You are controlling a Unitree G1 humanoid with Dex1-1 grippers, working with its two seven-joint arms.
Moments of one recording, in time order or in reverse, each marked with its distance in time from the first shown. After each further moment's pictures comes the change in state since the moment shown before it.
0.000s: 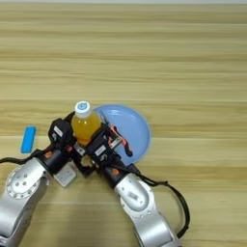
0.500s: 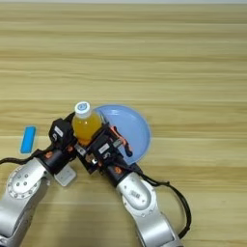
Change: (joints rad) left arm -0.001 -0.005 0.003 0.005 -0.001 -0.004 0.001; right arm 0.000 0.004 -0.021 0.002 0.029 0.008 0.004
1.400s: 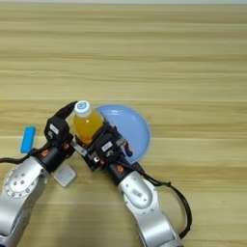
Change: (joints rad) left arm -0.001 -0.001 0.025 0.000 0.001 0.001 0.022; right arm -0.003 0.011 -0.027 0.010 0.013 0.001 -0.005
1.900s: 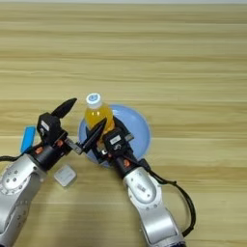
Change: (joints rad) left arm 0.000 0.008 0.043 -0.044 -0.174 0.028 -0.109; right arm -0.024 0.010 -0.063 0.030 -0.005 0.004 -0.064
